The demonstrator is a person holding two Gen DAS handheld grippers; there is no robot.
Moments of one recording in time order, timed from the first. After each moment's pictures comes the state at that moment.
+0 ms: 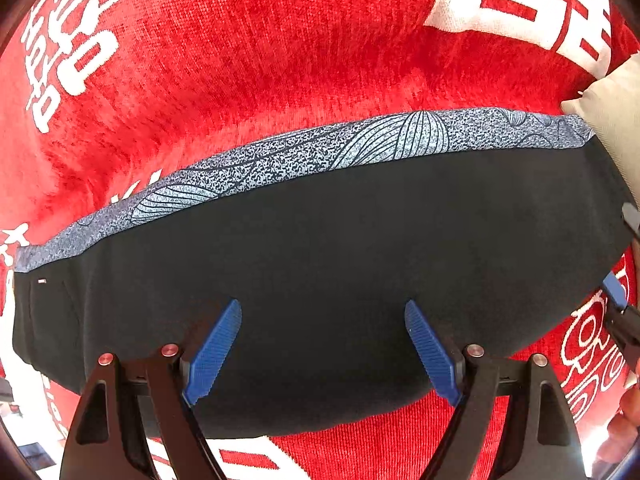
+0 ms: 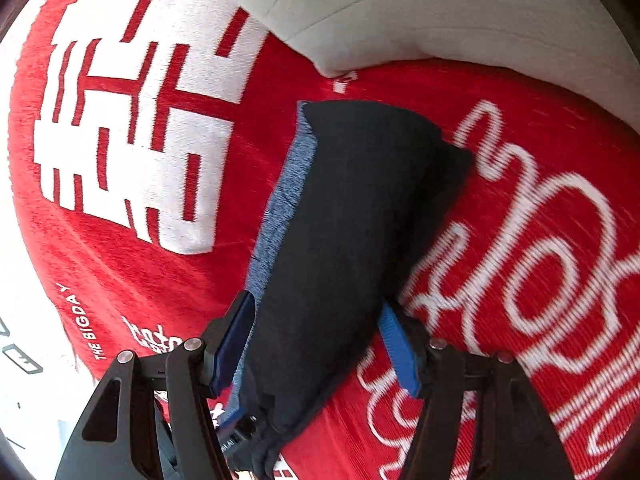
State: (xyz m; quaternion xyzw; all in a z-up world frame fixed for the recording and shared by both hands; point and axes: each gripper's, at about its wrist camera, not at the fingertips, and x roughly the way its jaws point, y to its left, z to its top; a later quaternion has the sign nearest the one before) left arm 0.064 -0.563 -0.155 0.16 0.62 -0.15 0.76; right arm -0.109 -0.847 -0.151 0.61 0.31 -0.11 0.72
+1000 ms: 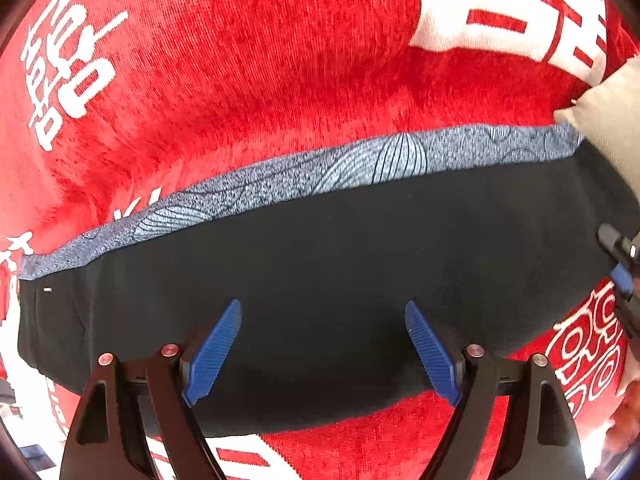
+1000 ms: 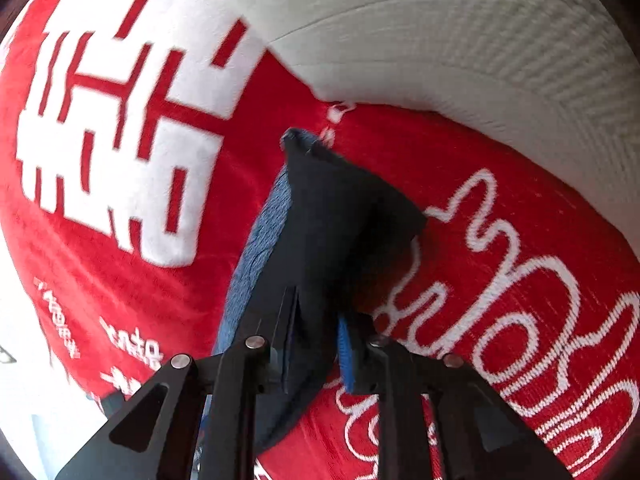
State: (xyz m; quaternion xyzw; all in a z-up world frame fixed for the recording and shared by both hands) left arm 0.063 -0.575 -0.125 0.16 0.61 -0.15 0.76; right arm -0.103 -0.870 -0.146 0.57 0.36 -0.13 0.73
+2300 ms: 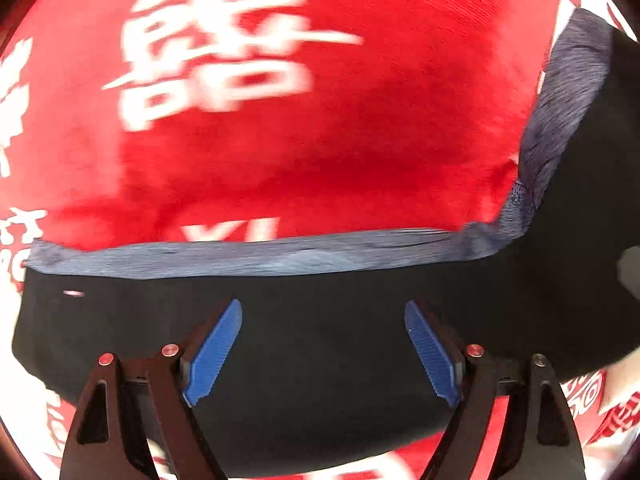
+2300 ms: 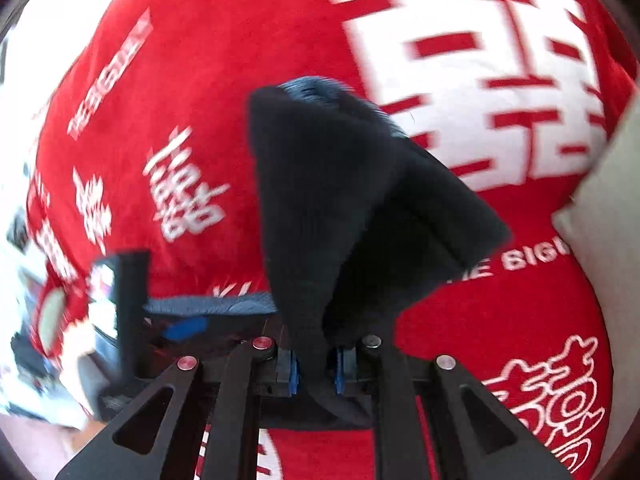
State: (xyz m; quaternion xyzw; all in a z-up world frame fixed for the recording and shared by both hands) left arm 0.118 -0.437 -0.084 0.07 0.57 -0.14 0.81; right arm 0.027 -0.641 -0.008 0.18 0.44 -0.01 0.88
